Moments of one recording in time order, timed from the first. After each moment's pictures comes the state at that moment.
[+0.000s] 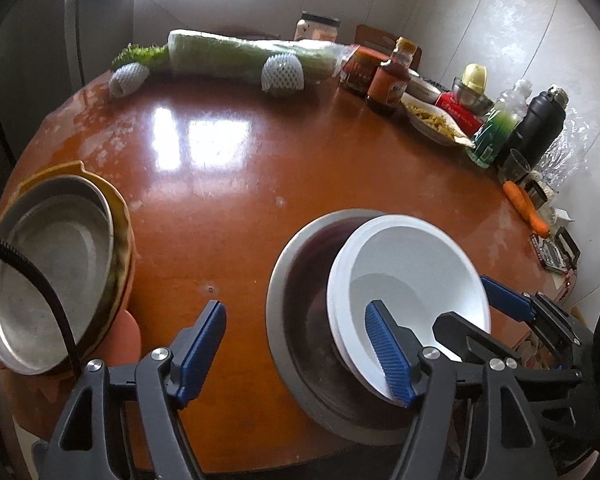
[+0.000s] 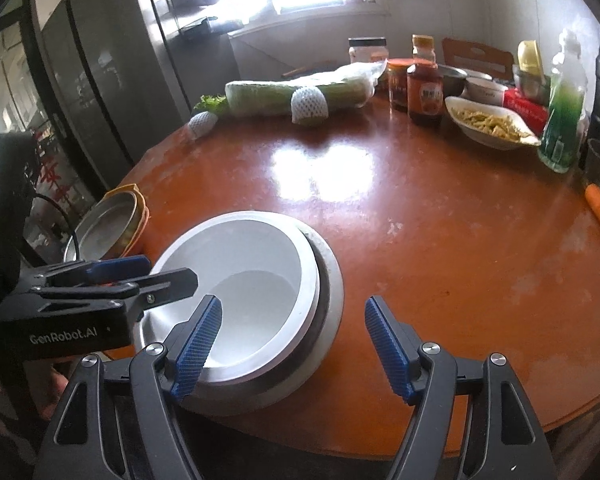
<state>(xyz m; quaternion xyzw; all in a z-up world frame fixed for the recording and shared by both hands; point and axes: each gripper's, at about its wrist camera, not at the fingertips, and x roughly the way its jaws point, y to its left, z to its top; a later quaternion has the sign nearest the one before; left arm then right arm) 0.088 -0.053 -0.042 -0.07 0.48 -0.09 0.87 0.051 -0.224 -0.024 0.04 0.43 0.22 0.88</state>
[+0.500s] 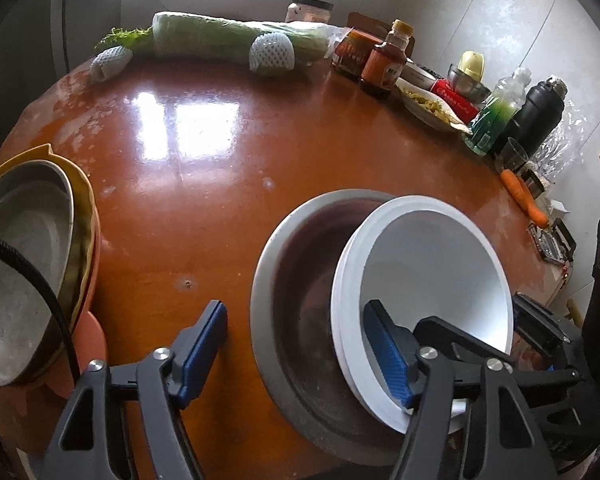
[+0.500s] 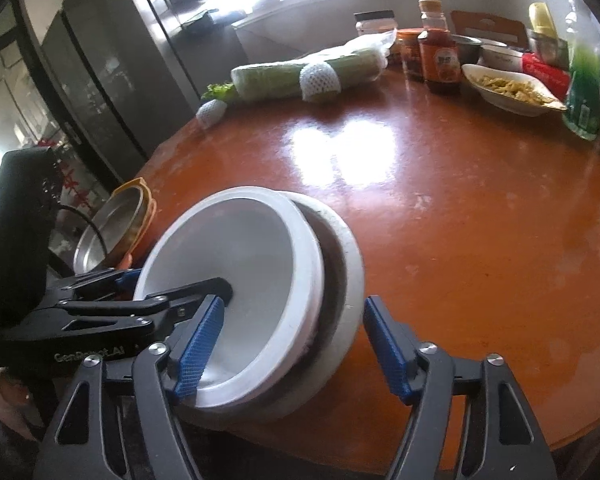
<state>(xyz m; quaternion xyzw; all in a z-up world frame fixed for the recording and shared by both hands) 0.096 -0.057 -0.060 -0.08 0.49 -0.12 0.86 0.061 -0.222 -0.044 0.08 0.45 0.26 0.85</state>
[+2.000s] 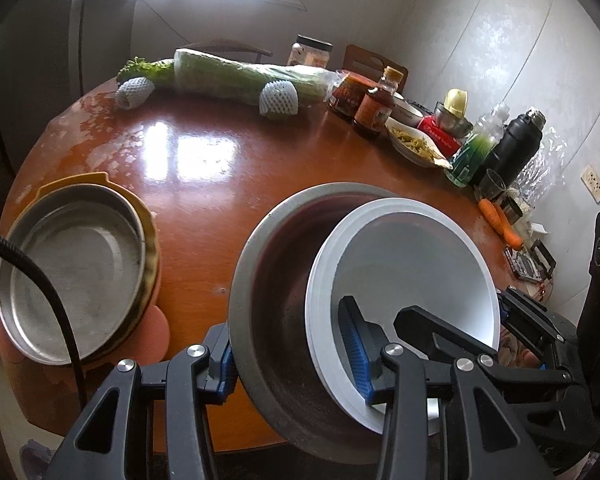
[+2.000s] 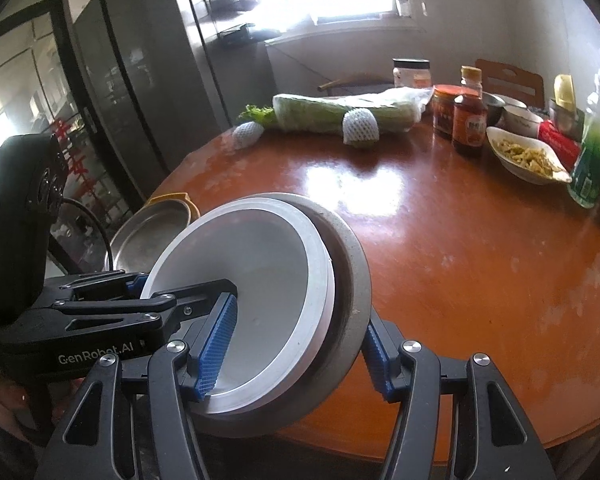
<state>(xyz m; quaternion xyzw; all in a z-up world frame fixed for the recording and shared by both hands) 0.062 -0.028 -0.015 -0.10 0.45 -0.12 0.88 0.040 -0.185 0.009 0.02 0.40 0.27 0.88</state>
